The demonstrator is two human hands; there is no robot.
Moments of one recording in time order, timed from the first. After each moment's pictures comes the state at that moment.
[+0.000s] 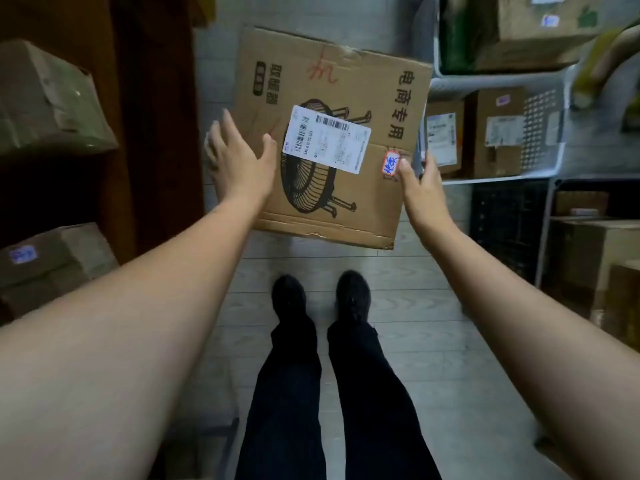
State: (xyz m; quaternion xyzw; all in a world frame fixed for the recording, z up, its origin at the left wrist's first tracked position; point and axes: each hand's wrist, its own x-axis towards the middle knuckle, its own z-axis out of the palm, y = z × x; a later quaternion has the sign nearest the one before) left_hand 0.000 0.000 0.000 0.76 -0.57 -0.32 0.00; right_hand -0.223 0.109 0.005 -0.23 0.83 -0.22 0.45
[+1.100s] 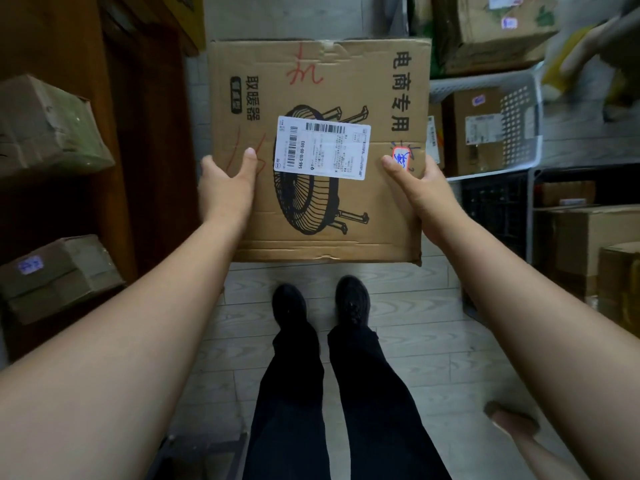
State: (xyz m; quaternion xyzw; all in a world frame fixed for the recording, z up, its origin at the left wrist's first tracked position) left_hand -0.002 0.031 0.036 0.78 -0.45 -0.42 0.09; right_hand -0.253 0.132 0.030 -0.16 0.75 -0.36 0.54
